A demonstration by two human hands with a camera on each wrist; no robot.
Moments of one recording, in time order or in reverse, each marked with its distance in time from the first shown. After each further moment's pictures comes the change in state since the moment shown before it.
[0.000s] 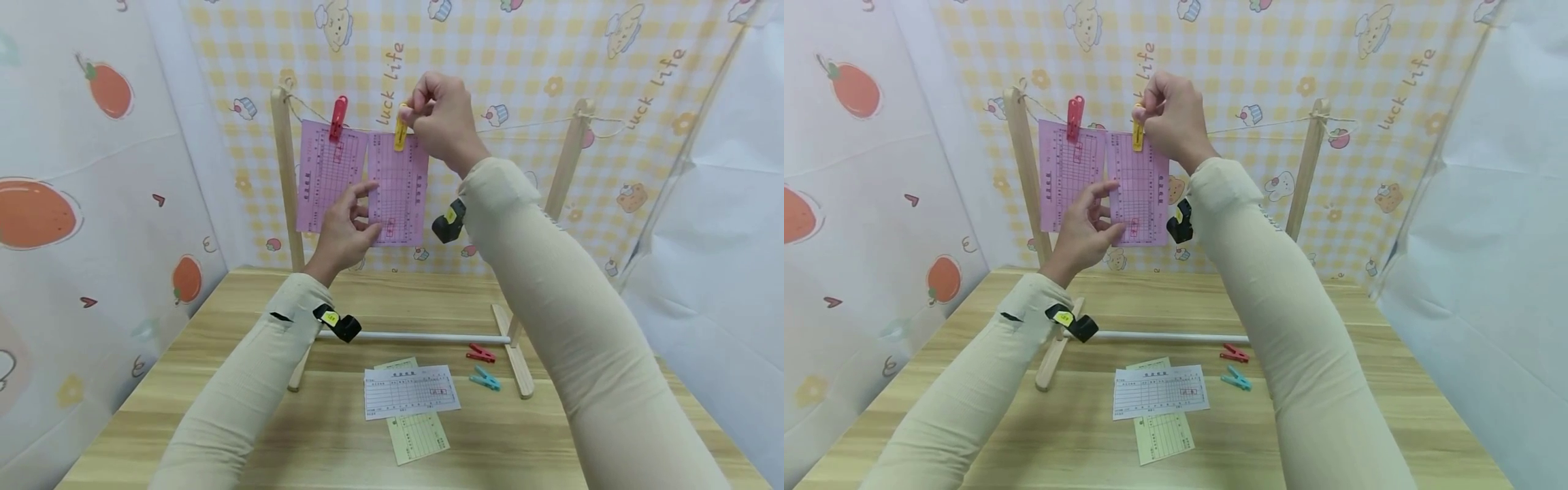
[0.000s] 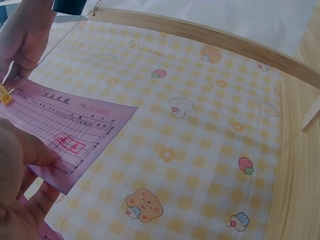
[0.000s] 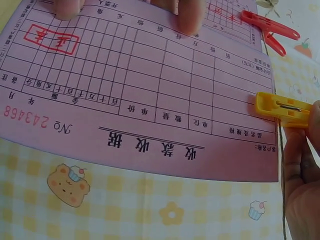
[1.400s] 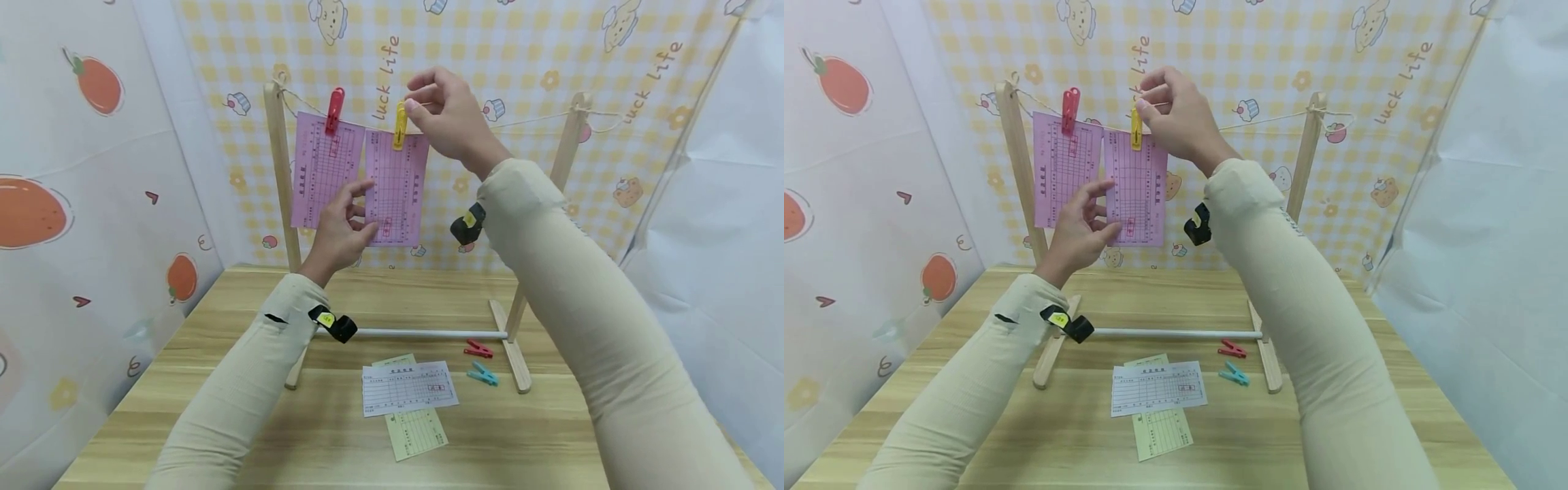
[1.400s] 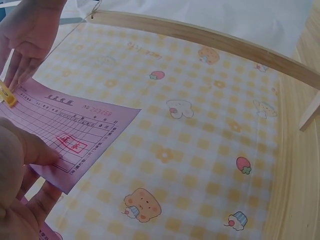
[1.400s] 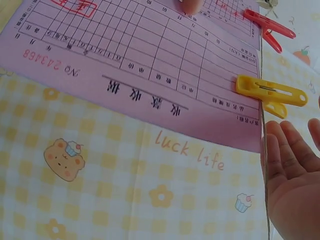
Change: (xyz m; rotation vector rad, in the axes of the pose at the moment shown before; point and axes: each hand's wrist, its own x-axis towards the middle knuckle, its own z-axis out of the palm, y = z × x) left_hand -0.004 0.001 0.001 -0.002 -0.007 0.023; right_hand -0.012 -0.004 -0.023 -0.039 -0.189 0.088
